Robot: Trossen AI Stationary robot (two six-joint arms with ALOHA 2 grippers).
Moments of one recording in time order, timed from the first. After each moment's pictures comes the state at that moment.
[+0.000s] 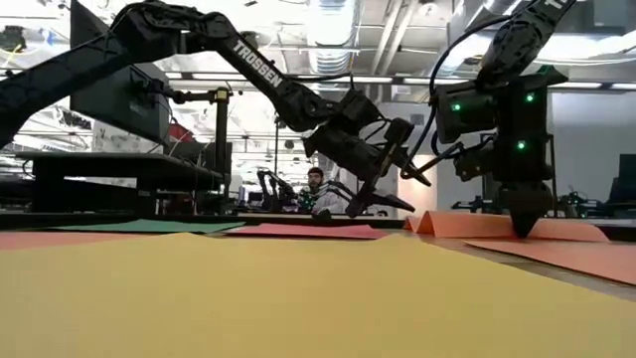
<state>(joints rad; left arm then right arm) 0.43 2.39 1.83 -0.06 0.60 -0.83 -0.19 1.57 0.74 -0.85 0.48 0.34</state>
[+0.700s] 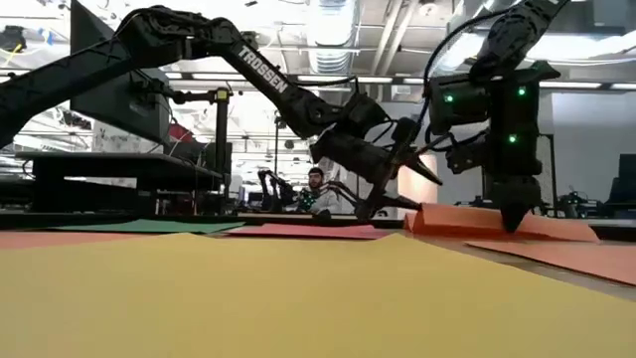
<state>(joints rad) 0.41 2.44 1.87 -0.01 0.65 -0.83 -0.19 1.57 0.80 -0.85 0.48 0.32</state>
